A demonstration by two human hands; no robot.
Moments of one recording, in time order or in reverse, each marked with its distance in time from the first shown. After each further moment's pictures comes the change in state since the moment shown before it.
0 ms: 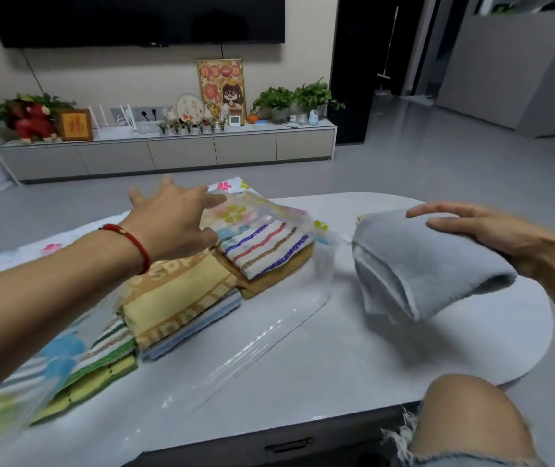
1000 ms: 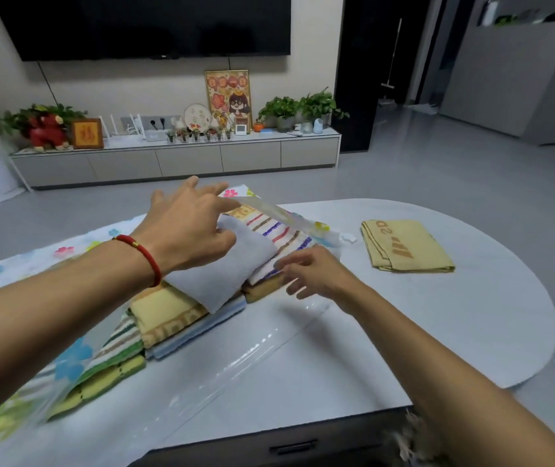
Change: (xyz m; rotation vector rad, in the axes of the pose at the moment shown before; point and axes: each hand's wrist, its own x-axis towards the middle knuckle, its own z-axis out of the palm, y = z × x) left_hand -0.021 0.012 -0.013 -0.055 0.119 0.096; right_hand 0.064 0.002 0.216 -0.123 -0.041 -0.055
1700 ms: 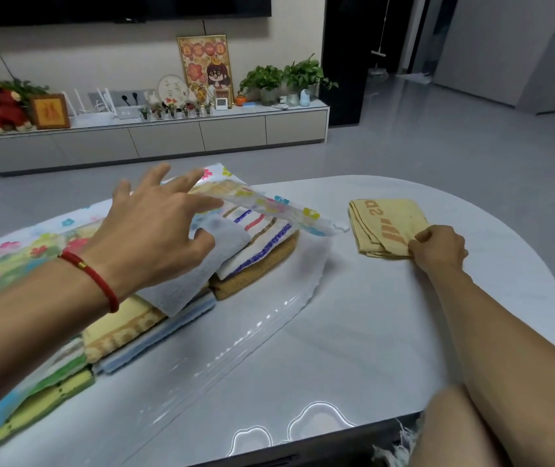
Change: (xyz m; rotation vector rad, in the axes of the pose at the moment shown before) left_hand 0.018 0.019 0.038 0.023 0.027 0.026; right_hand 0.050 0.165 -0.185 -0.377 0.861 0.390
